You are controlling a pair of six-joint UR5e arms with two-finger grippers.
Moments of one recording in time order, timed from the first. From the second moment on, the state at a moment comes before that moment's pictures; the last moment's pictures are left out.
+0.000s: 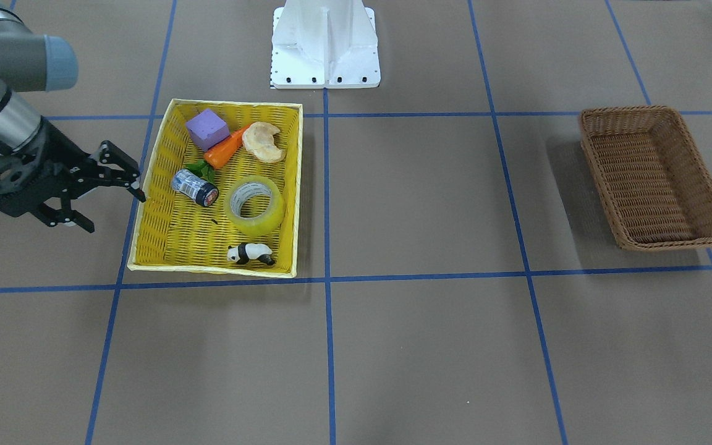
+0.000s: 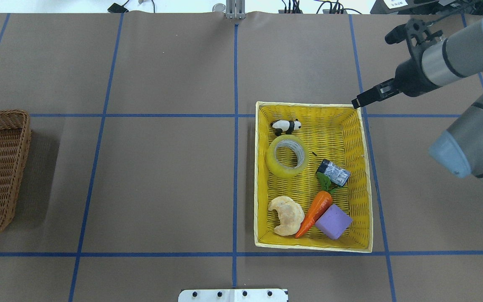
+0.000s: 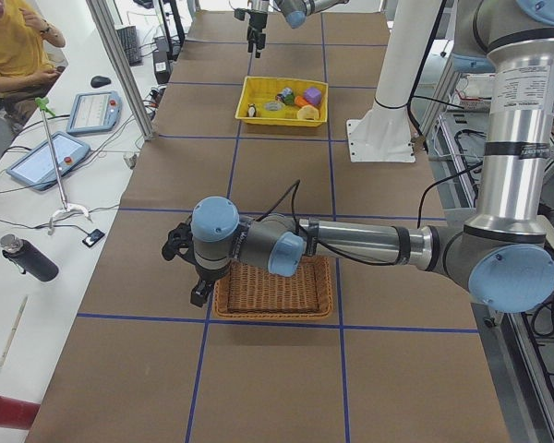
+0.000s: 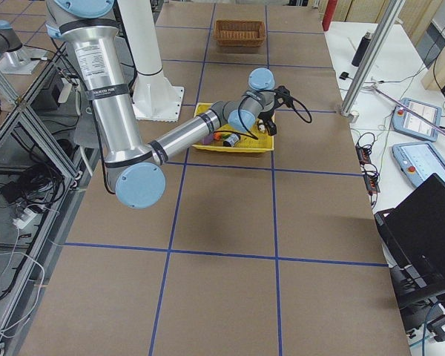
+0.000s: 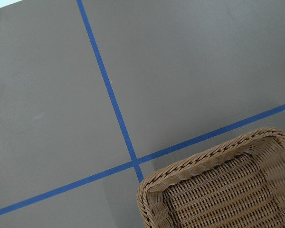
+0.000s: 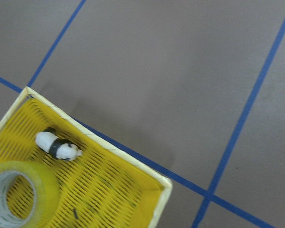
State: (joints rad) left arm -1.57 -1.60 -1.59 -1.82 -2.40 0.12; right arm 0.92 -1.29 1.82 -1.13 2.19 0.64
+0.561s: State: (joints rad) left arm -1.57 -1.59 -1.59 -1.87 -2.43 0.12; right arm 0.67 -1.25 1.81 -1.13 1.96 0.83
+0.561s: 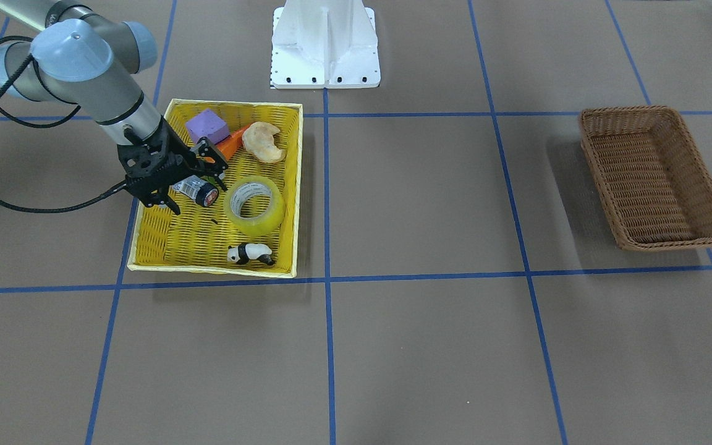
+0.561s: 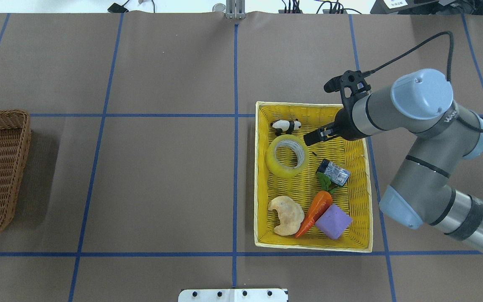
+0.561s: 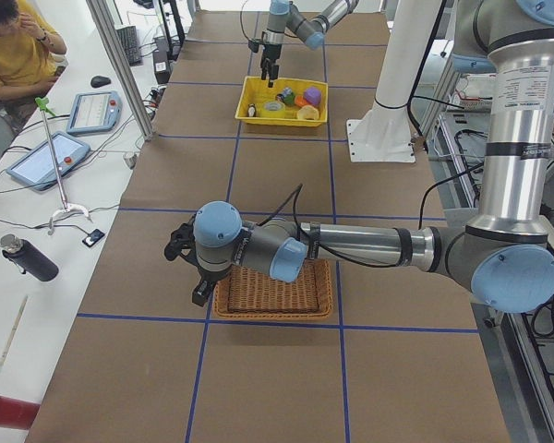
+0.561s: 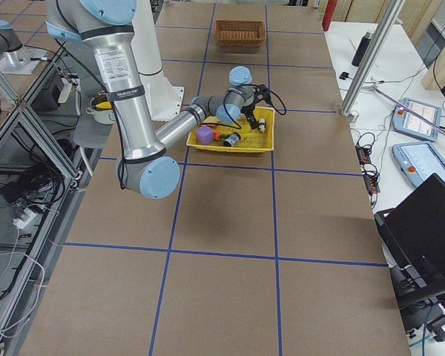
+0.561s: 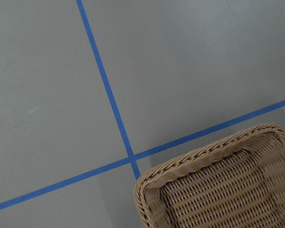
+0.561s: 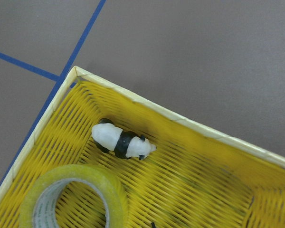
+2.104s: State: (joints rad) left arm -1.57 -1.59 -1.59 -1.88 -2.43 0.12; right arm 0.57 -1.17 1.65 -1.12 1.92 0.86
